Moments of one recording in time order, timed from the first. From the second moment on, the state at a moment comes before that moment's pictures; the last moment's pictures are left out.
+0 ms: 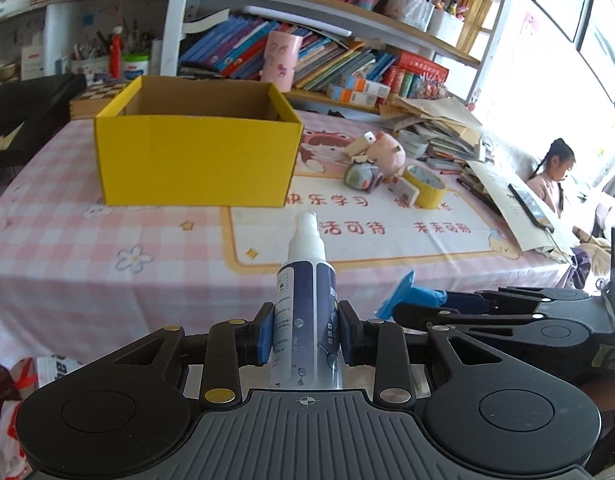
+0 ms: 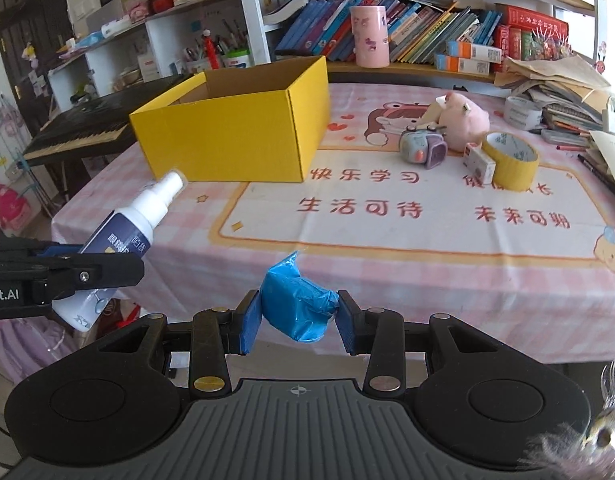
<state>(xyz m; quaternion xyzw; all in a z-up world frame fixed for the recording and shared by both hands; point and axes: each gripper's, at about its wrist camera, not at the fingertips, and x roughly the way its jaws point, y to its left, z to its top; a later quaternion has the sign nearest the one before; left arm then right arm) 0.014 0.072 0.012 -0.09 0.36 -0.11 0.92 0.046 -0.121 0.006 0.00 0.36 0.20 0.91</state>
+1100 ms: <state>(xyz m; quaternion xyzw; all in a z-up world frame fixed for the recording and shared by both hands) -0.005 0.097 0.011 -0.11 0.34 -0.10 0.93 0.029 -0.094 0.009 -0.02 0.37 0.22 0.90</state>
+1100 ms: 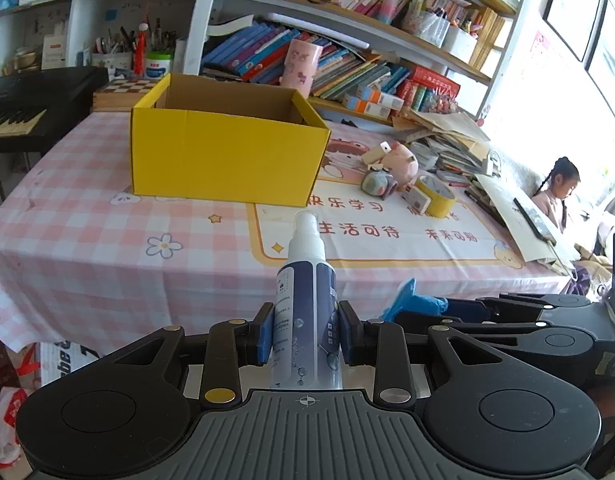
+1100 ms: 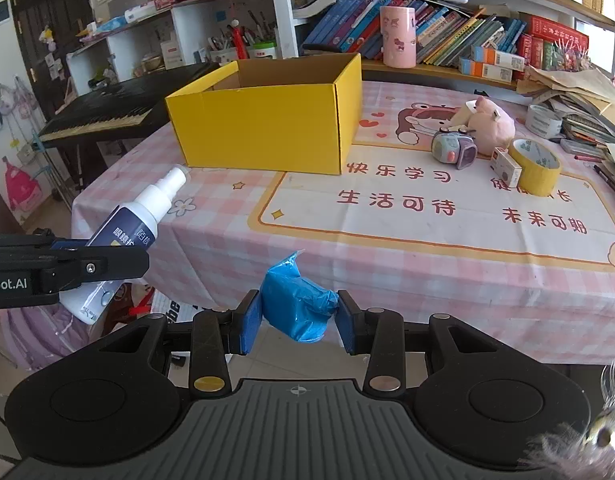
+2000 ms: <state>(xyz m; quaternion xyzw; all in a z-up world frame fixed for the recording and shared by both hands) 0.006 0.105 0.010 -0.11 0.35 -0.10 0.93 0.037 -0.078 0.008 -0.04 0.37 0.24 0.90</state>
